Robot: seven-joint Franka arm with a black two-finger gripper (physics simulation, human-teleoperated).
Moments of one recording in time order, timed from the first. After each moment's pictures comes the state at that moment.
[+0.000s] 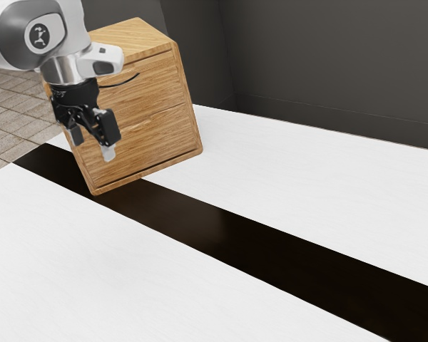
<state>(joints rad) -0.16 0.05 0.42 -1.36 0.11 1.42 0.25</state>
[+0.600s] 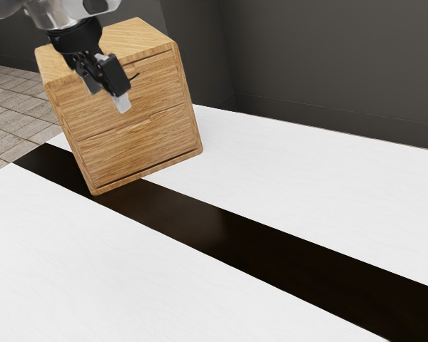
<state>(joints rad) -0.25 0.06 0.42 -1.11 0.06 1.39 0.33</state>
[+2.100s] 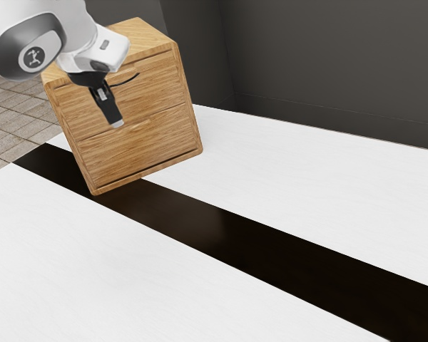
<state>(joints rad) -1.70 -0.45 1.55 -1.36 0.80 1.67 0.44</state>
